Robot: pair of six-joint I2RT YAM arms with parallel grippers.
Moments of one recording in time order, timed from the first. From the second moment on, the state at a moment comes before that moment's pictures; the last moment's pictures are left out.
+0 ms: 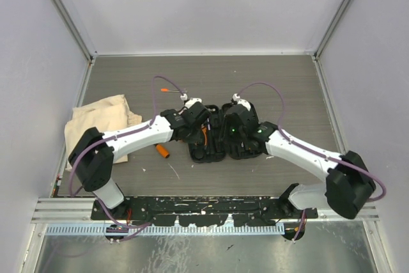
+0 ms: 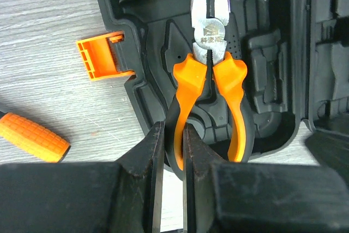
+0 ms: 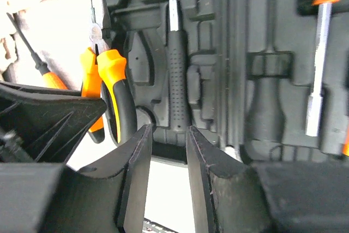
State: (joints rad) left arm -0.90 1.63 1.20 -0.65 -0.27 -0.74; right arm 0.73 1.32 0.84 -0.32 0.07 0.80
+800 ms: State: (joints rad) left arm -0.85 1.82 1.31 -0.71 -0.34 -0.80; right arm 0.71 1.16 0.73 -0.40 0.20 0.79
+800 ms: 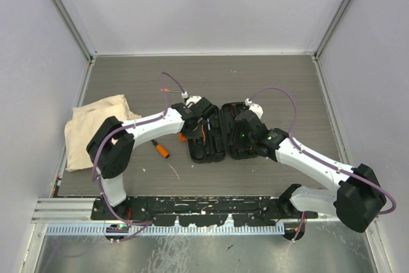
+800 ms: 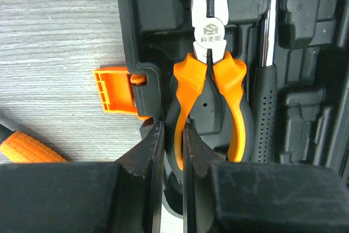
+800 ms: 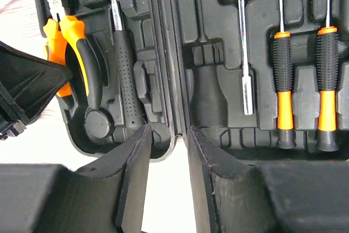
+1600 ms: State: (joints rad) left arm -0.83 1.88 1.36 -0.70 -0.32 -0.80; right arm 0.70 1.18 0.72 -0.40 0.19 0.79
